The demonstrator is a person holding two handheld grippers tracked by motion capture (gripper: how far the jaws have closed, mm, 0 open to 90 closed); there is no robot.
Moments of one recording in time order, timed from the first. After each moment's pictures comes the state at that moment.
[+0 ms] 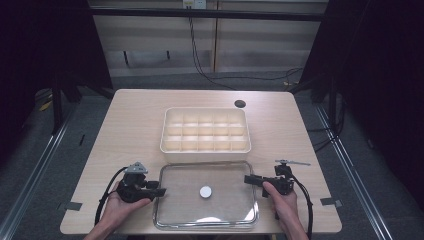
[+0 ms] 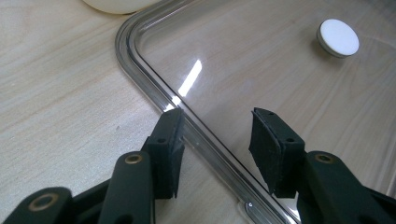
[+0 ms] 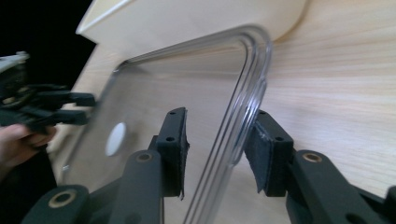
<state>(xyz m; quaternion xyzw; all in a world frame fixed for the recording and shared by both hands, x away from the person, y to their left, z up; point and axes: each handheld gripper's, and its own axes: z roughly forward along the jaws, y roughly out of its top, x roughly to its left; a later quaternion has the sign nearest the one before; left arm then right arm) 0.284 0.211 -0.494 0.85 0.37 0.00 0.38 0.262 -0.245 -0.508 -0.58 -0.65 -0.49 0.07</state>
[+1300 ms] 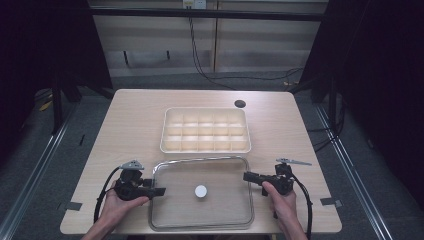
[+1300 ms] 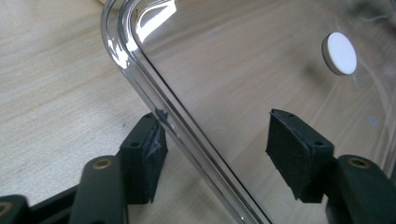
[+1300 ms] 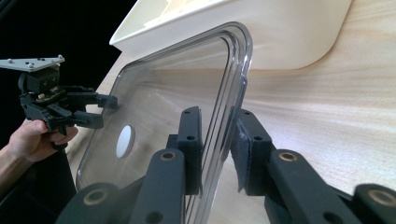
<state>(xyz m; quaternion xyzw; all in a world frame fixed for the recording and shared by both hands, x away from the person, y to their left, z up) 0.291 0.220 -0.494 0.83 0.39 -0.04 0.40 0.259 -0.242 -0.498 -0.55 -0.65 -0.53 0.06</state>
